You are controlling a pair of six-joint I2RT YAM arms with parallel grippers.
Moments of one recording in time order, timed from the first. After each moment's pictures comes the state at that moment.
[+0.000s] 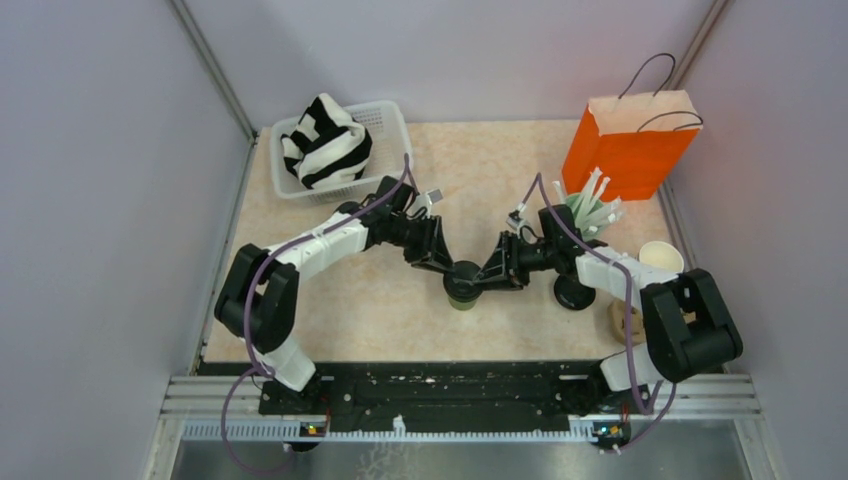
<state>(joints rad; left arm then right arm) -0.55 1.66 1.14 -0.41 0.72 -0.55 0.36 1.42 0.69 -0.13 -0.88 0.71</state>
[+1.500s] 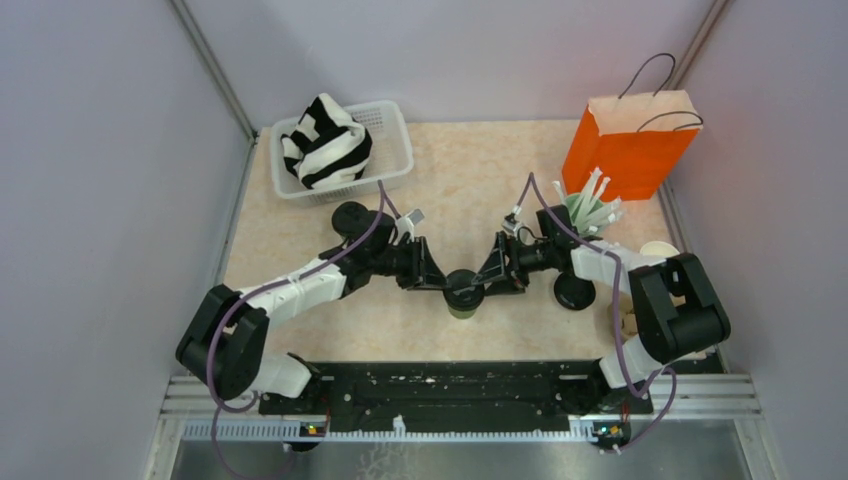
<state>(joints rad) -0.60 1.39 0.73 -0.01 0.63 -0.79 0.32 1.53 0.70 -0.11 -0.99 0.61</state>
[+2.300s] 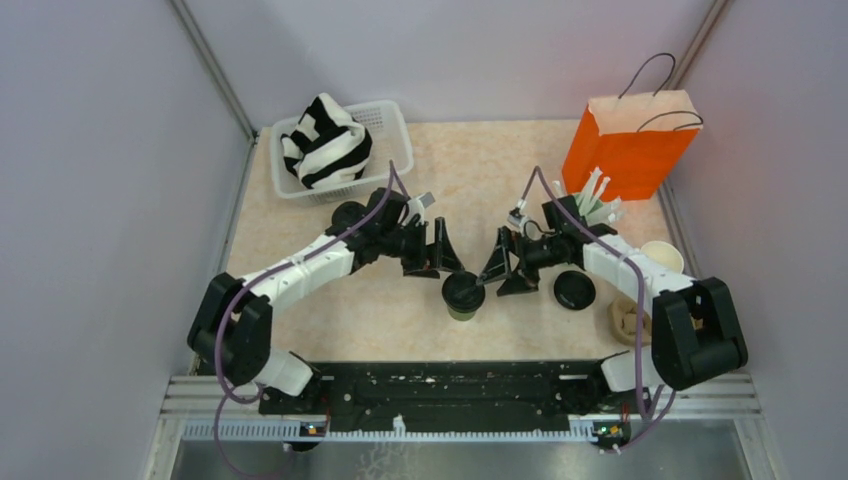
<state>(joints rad) -0.60 1.44 0.94 -0.26 0.61 -0.71 0.33 1.41 0.82 -0.49 -0.91 0.46</state>
